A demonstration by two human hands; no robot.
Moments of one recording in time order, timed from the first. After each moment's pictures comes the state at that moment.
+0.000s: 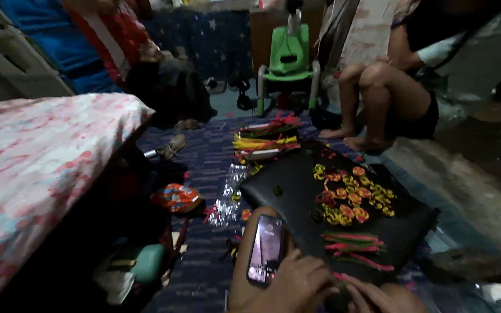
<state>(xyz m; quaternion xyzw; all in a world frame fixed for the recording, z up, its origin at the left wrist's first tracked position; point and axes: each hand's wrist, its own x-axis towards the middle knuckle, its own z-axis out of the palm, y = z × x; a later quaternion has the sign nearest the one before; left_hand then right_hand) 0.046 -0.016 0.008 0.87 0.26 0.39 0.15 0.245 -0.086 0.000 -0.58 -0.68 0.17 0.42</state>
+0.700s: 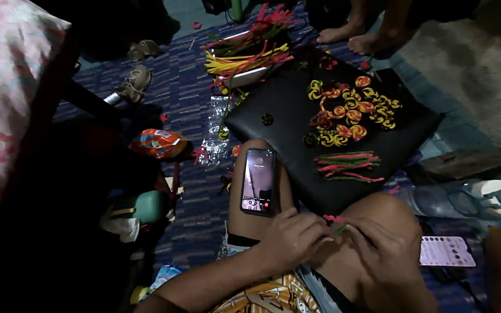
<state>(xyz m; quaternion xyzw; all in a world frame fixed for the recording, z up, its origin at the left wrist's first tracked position) 0.046 -0.055 -0.006 0.86 0.25 0.39 0.20 0.258 -0.115 -0.008 -0.60 -0.70 0.15 0.35</state>
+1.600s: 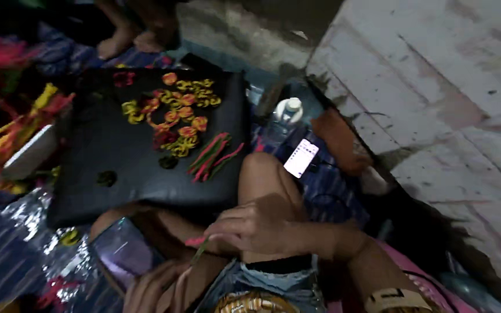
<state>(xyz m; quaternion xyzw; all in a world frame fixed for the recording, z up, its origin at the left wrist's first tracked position) 0.003 -0.028 0.006 0.89 0.26 0.28 0.27 0.237 -0.107 -0.004 -0.53 -0.67 0.17 0.49</state>
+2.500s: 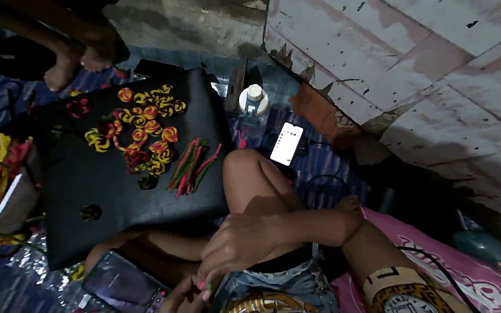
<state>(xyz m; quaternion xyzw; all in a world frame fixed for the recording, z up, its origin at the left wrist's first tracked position) 0.006 -0.011 0.005 0.75 0.23 -0.05 0.62 0.247 -0.113 -0.006 -0.41 -0.74 0.25 0.47</state>
